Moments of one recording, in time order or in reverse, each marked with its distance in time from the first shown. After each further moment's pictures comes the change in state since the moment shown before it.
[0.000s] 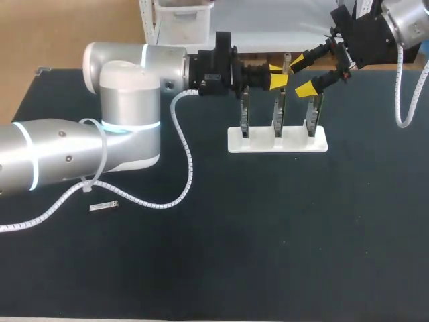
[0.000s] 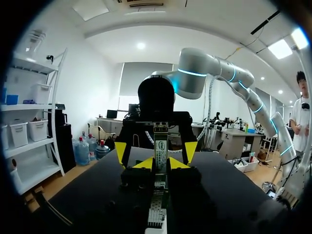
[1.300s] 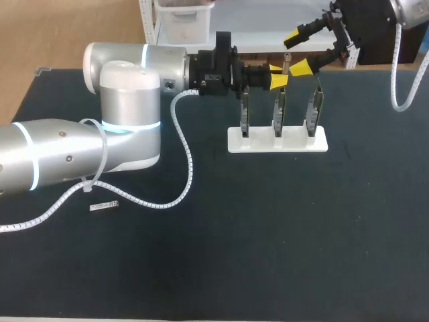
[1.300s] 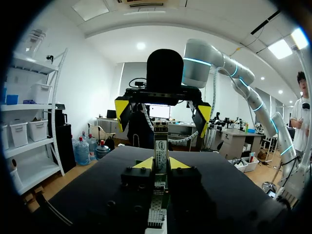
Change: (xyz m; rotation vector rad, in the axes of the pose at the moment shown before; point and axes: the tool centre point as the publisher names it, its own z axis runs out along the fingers) left arm 0.000 0.000 0.000 0.000 0.000 0.000; right arm -0.058 0.010 -0.015 0.020 -0.055 -0.083
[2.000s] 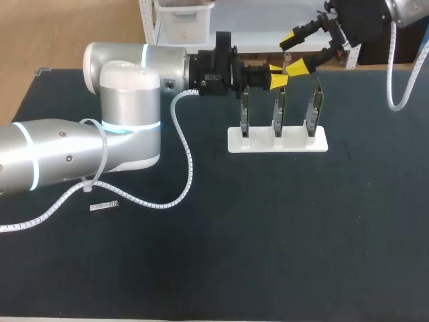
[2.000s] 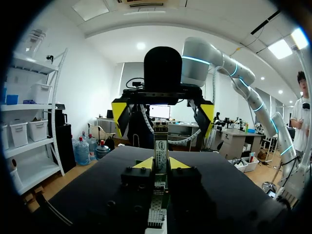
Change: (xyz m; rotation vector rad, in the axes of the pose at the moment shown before) left arm 0.000 0.000 0.000 0.000 0.000 0.000; right arm -0.003 0.002 0.007 -0.034 0.007 0.035
